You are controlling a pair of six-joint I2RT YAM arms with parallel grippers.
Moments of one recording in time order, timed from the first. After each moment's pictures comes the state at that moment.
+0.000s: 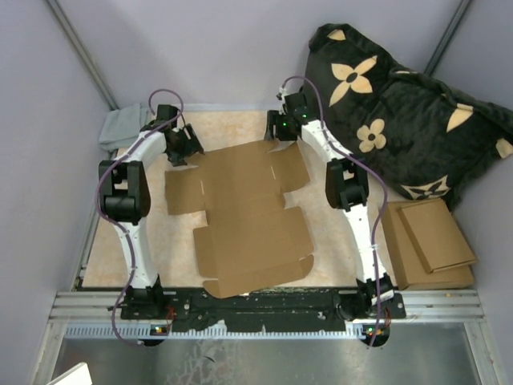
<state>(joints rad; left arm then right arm) -0.08 2.13 1.69 -0.55 0.08 -0.53 0.35 2.58 2.36 -0.56 -0.23 0.28</state>
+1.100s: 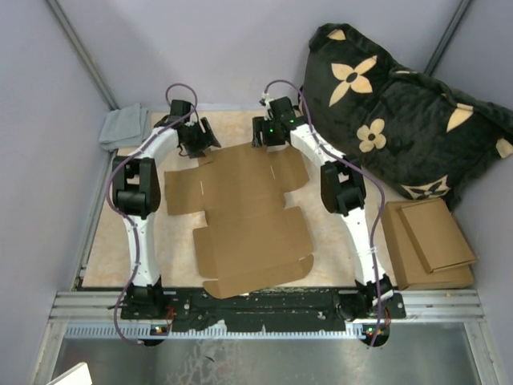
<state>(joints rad) -0.14 2.24 1.84 -0.49 0.21 -0.55 0.44 2.50 2.24 -0.51 -0.23 0.23</state>
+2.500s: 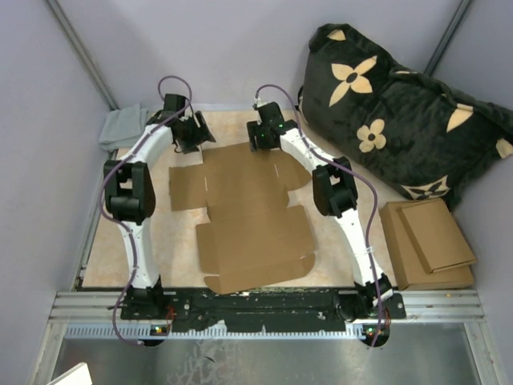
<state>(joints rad) -0.14 2.20 1.84 -0.53 0.17 -0.53 0.50 2.55 2.30 -0.53 -0.06 0.23</state>
